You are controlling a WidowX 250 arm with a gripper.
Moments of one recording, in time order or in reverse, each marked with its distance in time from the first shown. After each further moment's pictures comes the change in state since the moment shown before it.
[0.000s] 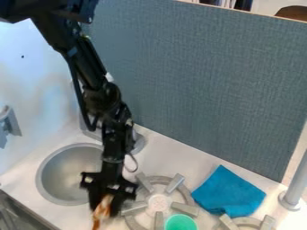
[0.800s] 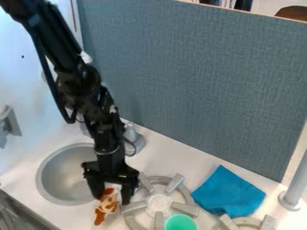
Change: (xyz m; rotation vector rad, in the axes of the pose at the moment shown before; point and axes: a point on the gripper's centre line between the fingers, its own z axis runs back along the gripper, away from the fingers) arm 0.000 -0.016 0.041 -0.164 -0.308 -0.128
